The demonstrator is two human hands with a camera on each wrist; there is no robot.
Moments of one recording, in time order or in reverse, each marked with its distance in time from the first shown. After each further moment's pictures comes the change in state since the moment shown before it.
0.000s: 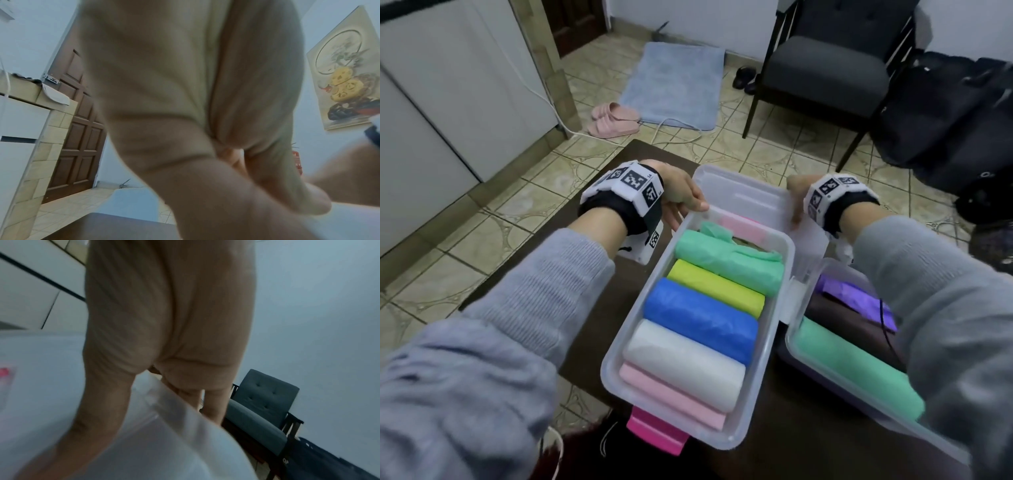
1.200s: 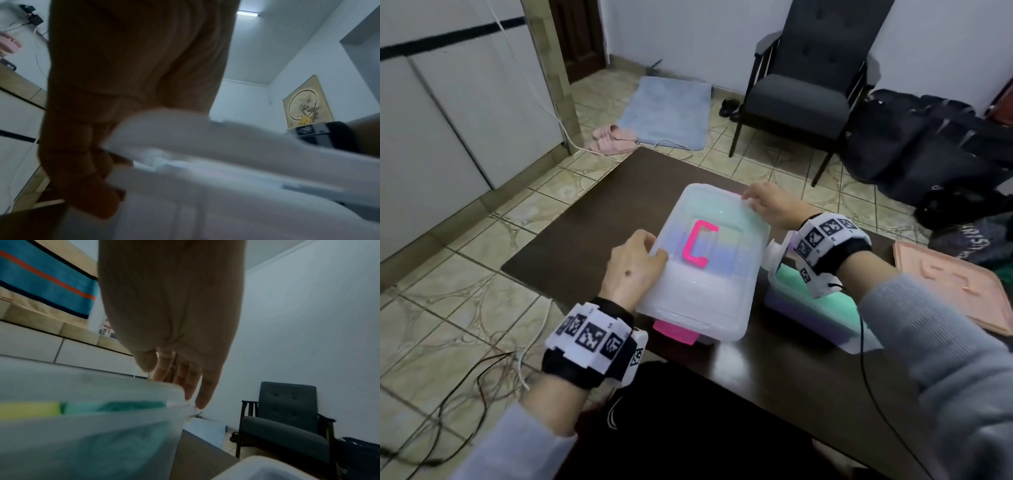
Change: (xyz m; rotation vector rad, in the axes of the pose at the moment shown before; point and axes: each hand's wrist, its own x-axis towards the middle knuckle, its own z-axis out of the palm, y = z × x) left_hand -0.164 -0.100 0.156 -0.120 0.787 0.062; right_hand -0.168 -0.055 0.008 0.383 0.267 -0.326
